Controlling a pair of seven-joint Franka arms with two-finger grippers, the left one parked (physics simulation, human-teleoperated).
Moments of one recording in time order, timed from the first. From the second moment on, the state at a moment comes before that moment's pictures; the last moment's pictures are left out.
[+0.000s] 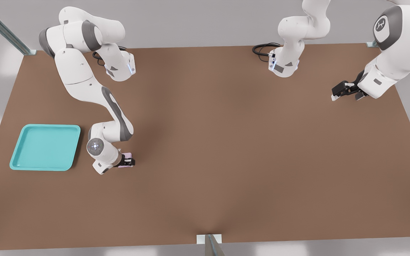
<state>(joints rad) 0.08 0.62 0.06 -1.93 -0.01 2.57 0.16</state>
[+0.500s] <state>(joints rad) -0.24 0.39 0.14 -1.94 -0.01 2.39 0.08</state>
